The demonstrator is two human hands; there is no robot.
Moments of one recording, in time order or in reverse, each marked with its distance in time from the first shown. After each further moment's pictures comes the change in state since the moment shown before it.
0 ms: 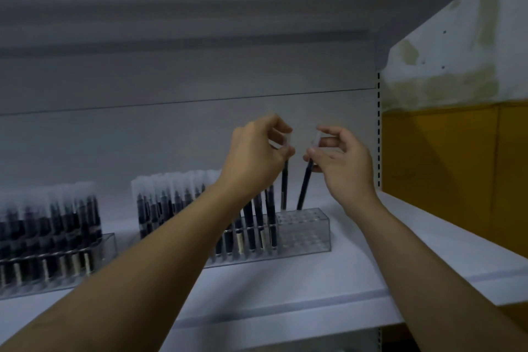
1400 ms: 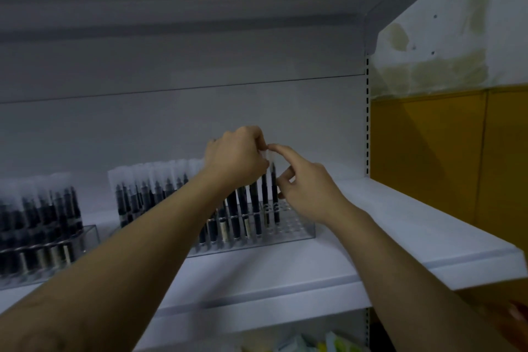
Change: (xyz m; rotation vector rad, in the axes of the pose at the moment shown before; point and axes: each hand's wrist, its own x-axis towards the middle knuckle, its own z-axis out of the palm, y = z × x) left_hand 0.004 -0.014 0.013 0.390 -0.219 -0.140; right_hand -0.029 0.004 0.001 -0.488 -0.505 -0.020
